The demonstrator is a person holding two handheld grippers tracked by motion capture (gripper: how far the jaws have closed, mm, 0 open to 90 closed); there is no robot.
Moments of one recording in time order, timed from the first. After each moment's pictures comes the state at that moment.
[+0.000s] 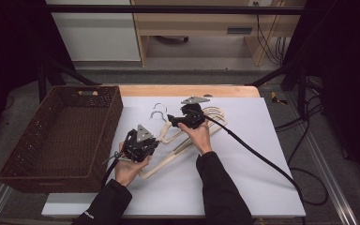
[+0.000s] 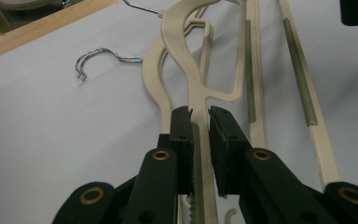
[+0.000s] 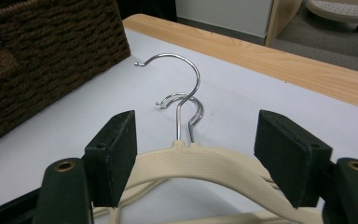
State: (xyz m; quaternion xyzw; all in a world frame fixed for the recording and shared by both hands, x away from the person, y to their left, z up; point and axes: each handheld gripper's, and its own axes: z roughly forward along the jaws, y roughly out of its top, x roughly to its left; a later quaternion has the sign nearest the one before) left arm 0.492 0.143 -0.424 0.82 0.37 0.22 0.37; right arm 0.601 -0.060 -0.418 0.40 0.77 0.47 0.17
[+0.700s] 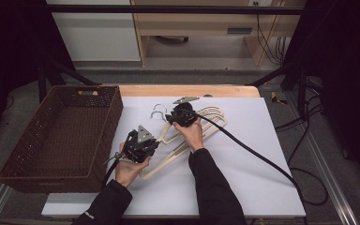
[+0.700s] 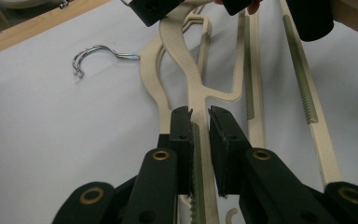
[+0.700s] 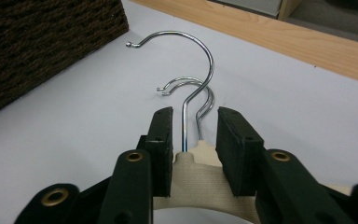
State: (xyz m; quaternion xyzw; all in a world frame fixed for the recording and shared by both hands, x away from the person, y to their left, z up) left arm 0.490 0.141 -0.426 0.82 0.37 0.22 0.37; right arm 0.621 -0.040 -0.437 0.40 0.79 0.44 0.15
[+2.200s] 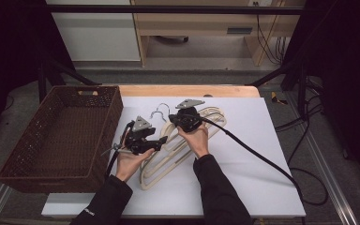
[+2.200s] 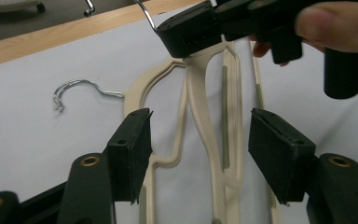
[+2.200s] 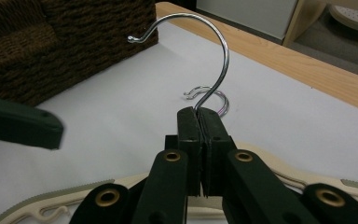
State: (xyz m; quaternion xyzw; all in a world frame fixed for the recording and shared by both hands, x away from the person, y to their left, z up) left arm 0.517 0.136 -0.408 0.80 0.38 0.17 0.44; right arm 0.578 -0.054 -0.406 0.35 0.79 0.46 0.17
